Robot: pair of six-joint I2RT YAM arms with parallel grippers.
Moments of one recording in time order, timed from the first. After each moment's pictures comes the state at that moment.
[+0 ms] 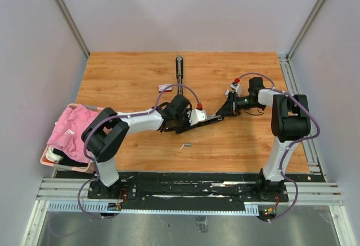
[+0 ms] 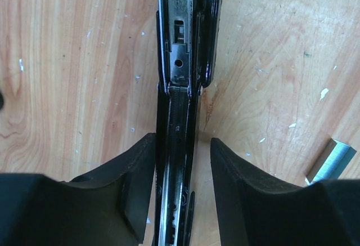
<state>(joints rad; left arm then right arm) -0.77 1.78 1.03 -0.16 0.14 0.56 0.01 1.96 1.15 -0.48 -1.13 0.10</state>
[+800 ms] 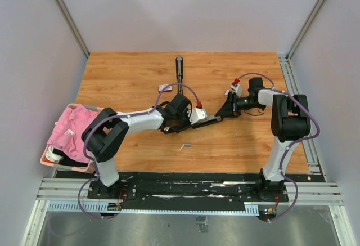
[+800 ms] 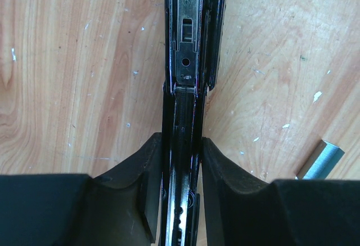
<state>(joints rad) -0.77 1.79 1.05 -0.19 0.13 0.50 0.01 1.96 1.15 -0.49 -1.09 0.07</state>
